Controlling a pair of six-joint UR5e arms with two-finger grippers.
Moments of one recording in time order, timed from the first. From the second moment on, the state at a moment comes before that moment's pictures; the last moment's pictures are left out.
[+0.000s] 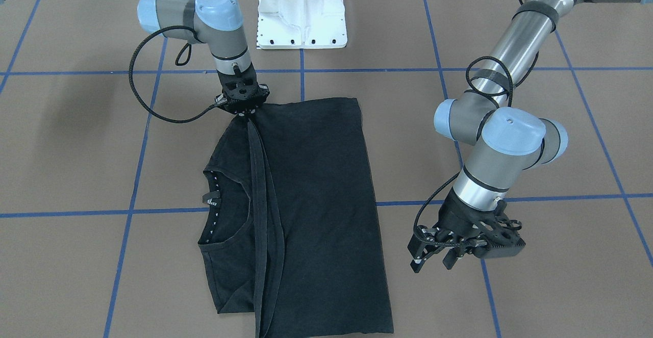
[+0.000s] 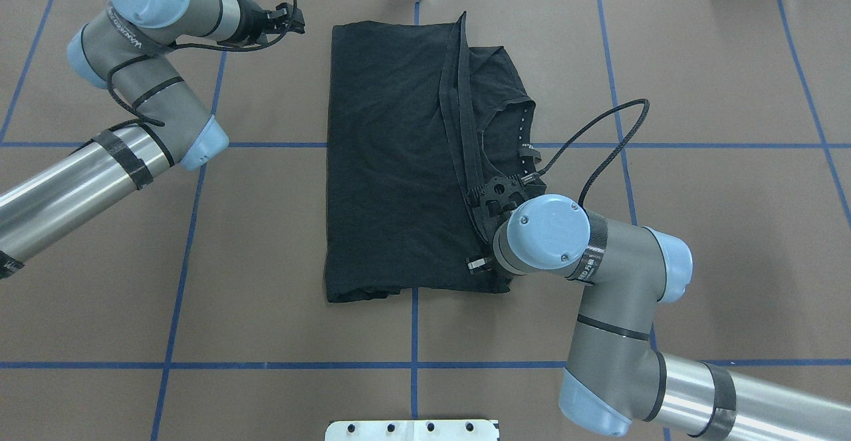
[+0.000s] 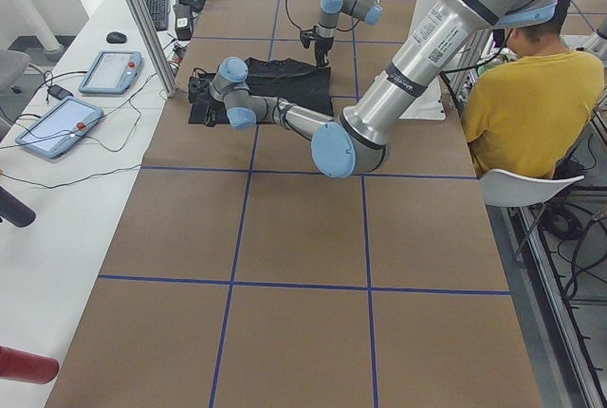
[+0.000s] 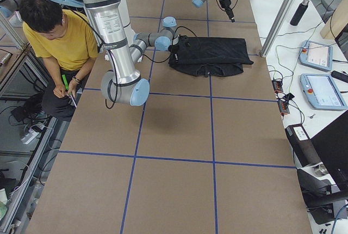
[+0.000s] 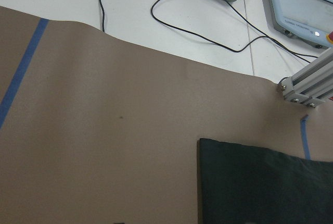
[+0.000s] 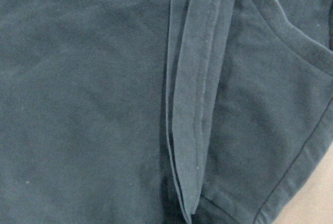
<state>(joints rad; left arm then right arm) -0.90 -2.31 -1.08 -2.46 -1.84 -1.26 0.40 -1.11 1.79 -1.46 1.71 0.99</state>
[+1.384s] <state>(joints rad) -0.90 -2.31 -1.09 -2.46 -1.84 -1.29 0.34 -1.30 1.96 -1.45 1.69 1.26</state>
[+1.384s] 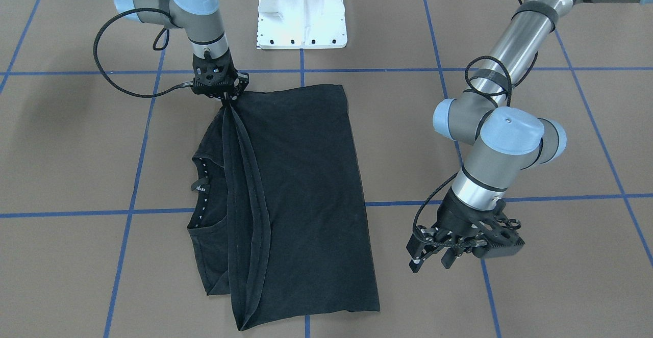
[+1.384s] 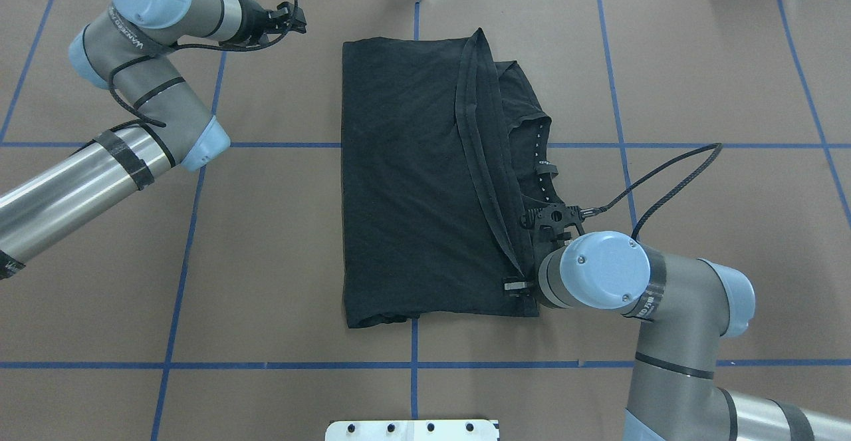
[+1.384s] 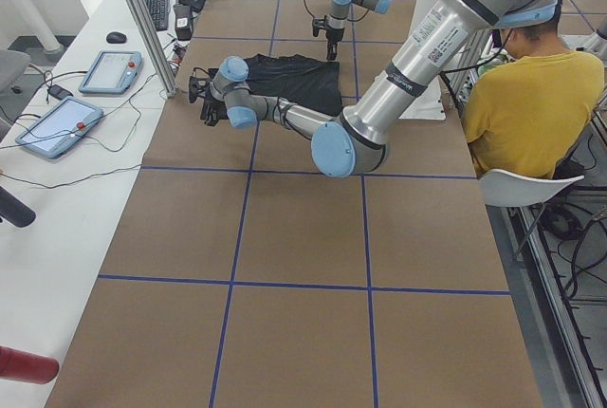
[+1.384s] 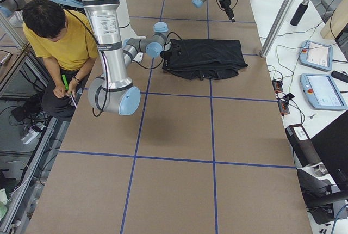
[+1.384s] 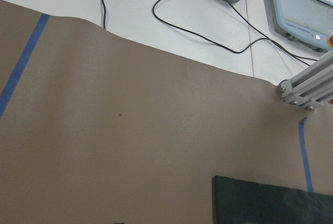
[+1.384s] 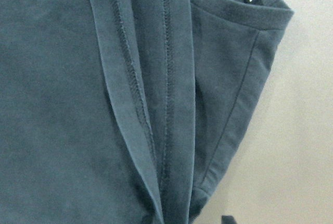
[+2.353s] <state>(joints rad) -0.90 -2.23 -1.21 -2.46 -1.88 -1.29 0.42 -1.11 1.78 -1.48 1.67 1.14</state>
